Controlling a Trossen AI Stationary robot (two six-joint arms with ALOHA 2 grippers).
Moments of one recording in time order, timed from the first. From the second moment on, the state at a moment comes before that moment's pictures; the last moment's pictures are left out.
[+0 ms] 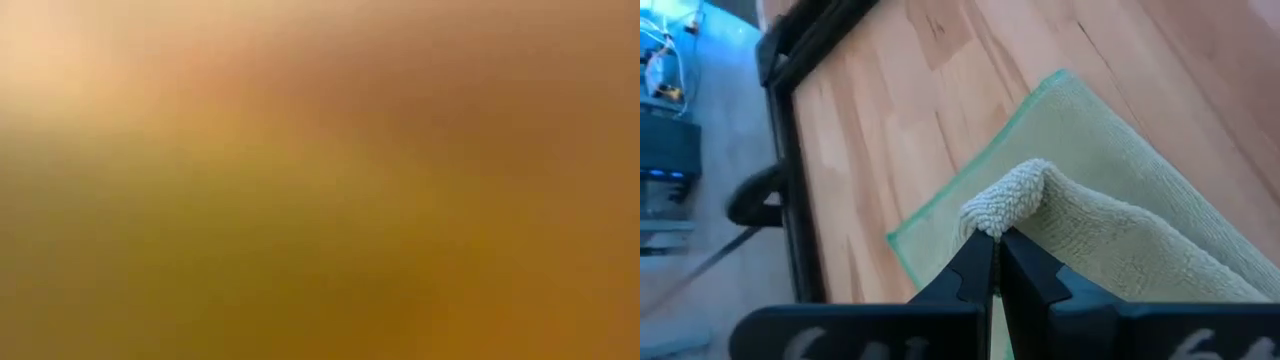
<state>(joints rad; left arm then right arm) 0.16 2.35 2.07 -0.51 -0.18 0.75 -0.11 0.93 0.89 -0.81 0.32 0.00</state>
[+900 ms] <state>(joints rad) 0.16 2.37 2.11 -0.43 -0.22 0.79 -0.11 0.91 0.89 -0.83 0.32 0.00</state>
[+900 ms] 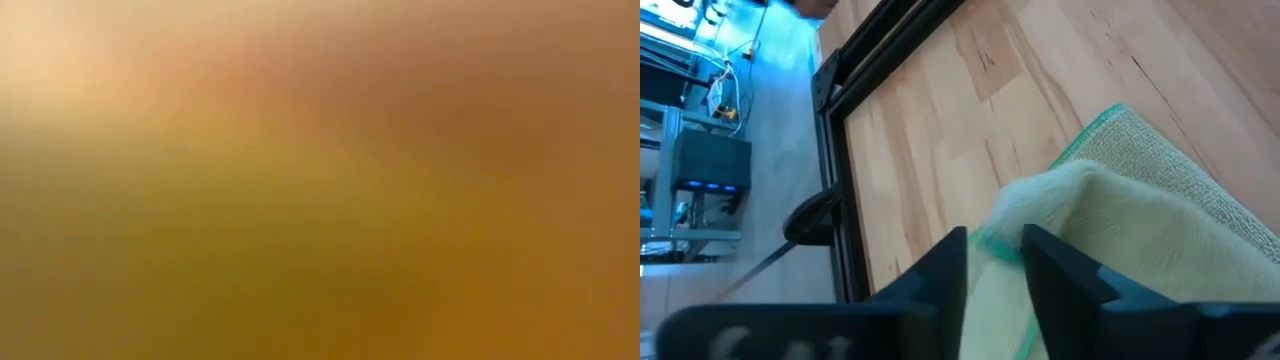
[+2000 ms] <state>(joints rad) 0.08 2.37 2.06 -0.91 -0.12 0.63 -0.11 0.92 0.89 -0.83 0.32 0.00</state>
